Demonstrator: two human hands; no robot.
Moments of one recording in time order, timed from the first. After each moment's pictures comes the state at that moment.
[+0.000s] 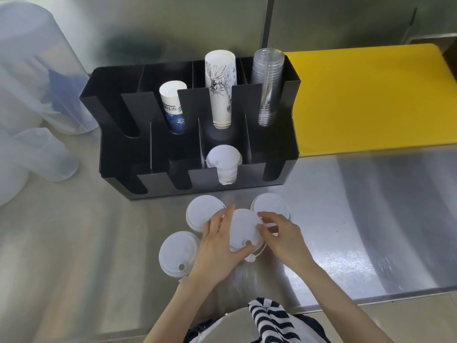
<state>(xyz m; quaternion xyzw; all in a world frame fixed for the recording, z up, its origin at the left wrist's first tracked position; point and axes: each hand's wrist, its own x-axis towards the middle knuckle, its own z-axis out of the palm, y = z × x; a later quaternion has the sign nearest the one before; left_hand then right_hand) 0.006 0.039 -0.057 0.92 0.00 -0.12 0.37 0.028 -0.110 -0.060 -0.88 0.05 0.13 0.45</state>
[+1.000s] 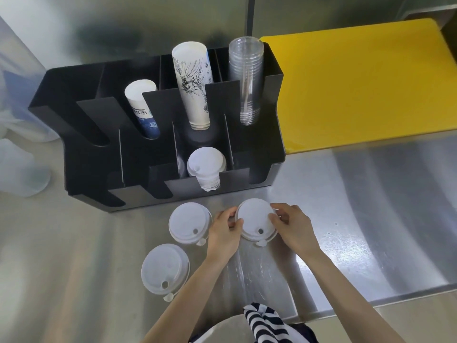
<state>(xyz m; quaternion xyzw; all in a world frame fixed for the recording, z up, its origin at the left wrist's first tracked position) 0.064 -0.006 -0.091 0.84 0.14 -0.14 0.50 0.066 -0.156 -0.080 -0.88 0.13 0.13 0.43</state>
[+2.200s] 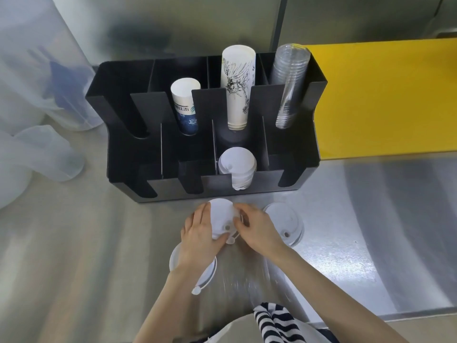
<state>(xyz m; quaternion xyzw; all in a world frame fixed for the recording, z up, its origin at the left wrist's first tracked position) 0.044 0.090 -0.080 0.94 0.09 -0.10 0.30 0.074 -0.041 -0.068 -0.89 -0.02 0.19 0.41</state>
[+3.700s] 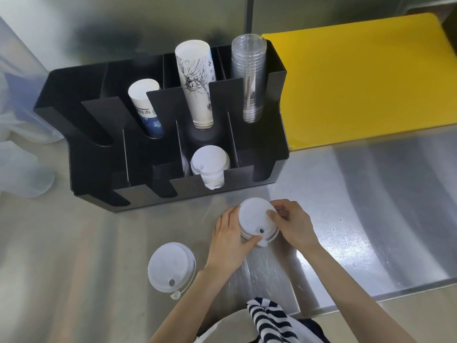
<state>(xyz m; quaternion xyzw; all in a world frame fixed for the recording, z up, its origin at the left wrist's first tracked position) 0.046 0.003 -0.091 0.92 -0.01 -0.13 0.37 0.067 -0.145 -0.081 -0.86 0.14 0.12 0.47</state>
